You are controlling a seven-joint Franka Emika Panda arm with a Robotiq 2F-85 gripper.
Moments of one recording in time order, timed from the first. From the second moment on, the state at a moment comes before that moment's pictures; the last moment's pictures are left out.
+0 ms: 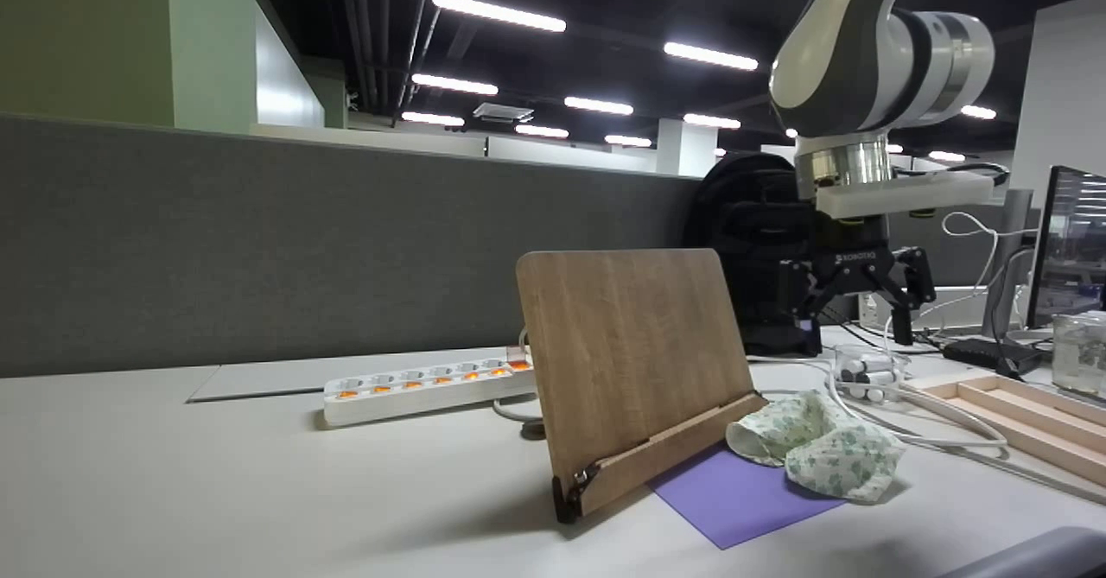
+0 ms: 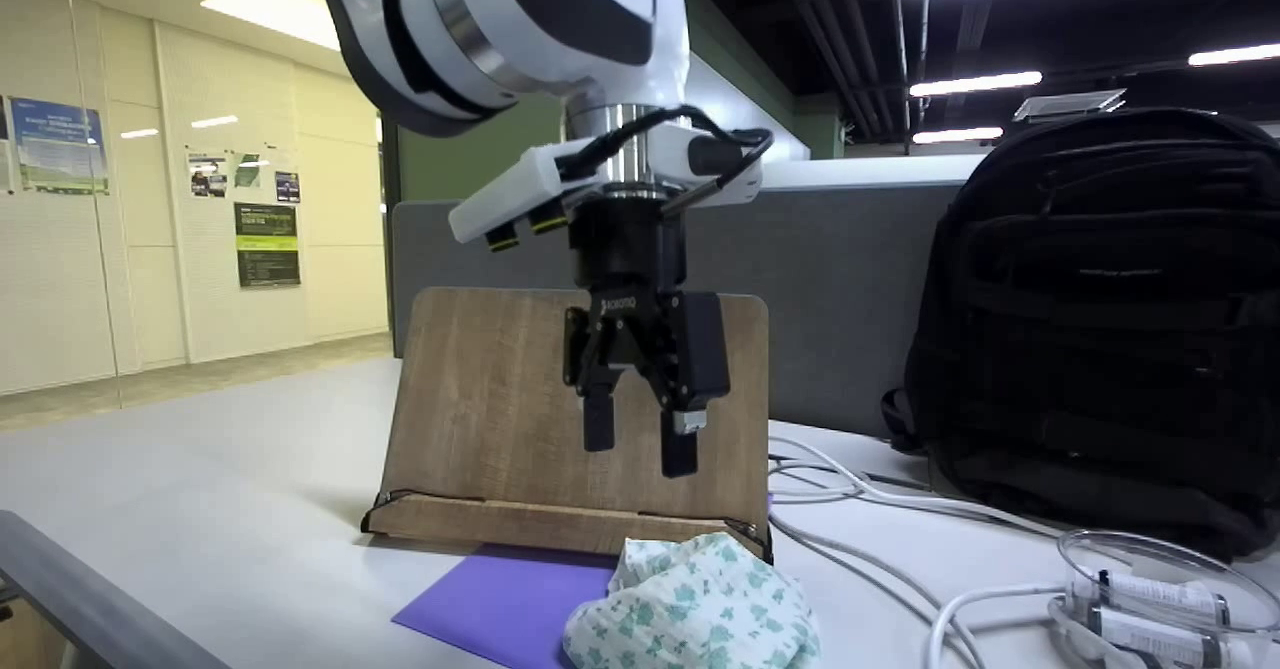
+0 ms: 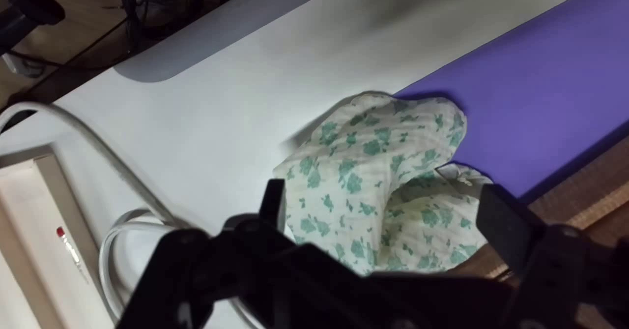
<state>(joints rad) -0.26 -0.01 -0.13 -2.58 -0.25 2.48 0.30</state>
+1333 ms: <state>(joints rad) -0.20 0.30 -0.25 -2.45 -0.17 2.56 0.29</state>
